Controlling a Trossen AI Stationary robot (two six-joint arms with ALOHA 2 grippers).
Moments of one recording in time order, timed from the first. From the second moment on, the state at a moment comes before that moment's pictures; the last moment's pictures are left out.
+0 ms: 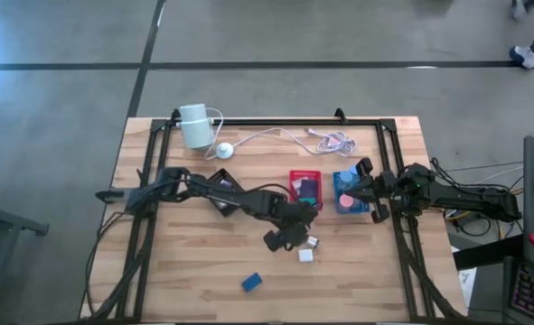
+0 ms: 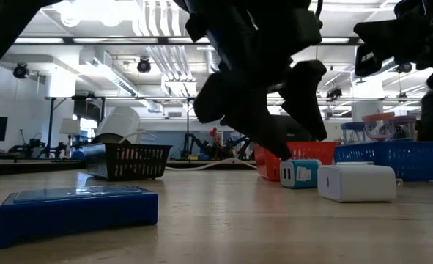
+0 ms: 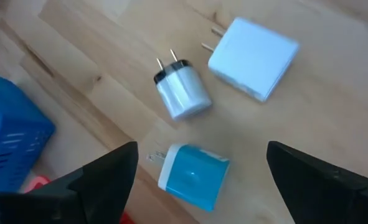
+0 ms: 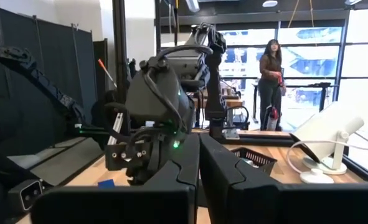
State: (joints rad) left arm -0.13 2.24 1.75 -0.53 0.11 0.83; right arm -0.19 0.23 0.03 0.39 -0.37 0.11
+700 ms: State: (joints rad) left arm -0.07 2.32 1.75 -0.49 0.25 1.02; right arm -0.19 0.24 0.03 0.37 -0.37 0.07
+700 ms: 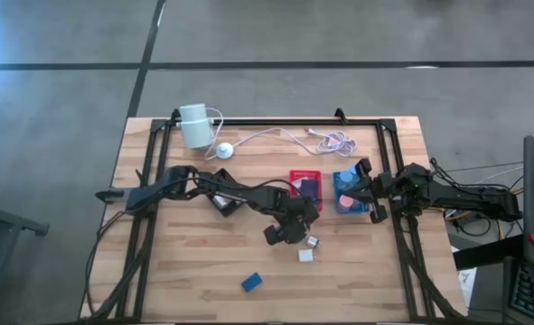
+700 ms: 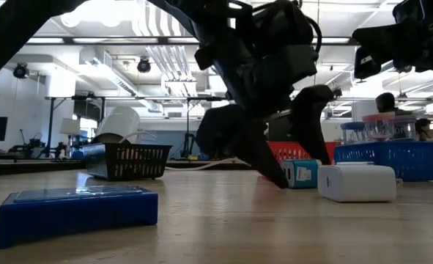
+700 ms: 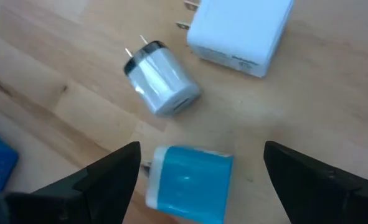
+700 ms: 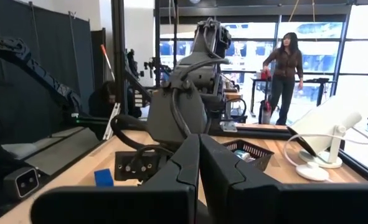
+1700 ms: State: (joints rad) left arm -0.07 2.30 1.75 -0.52 0.23 0.96; right arm -0.19 0.25 0.03 0.35 -0.37 0.06
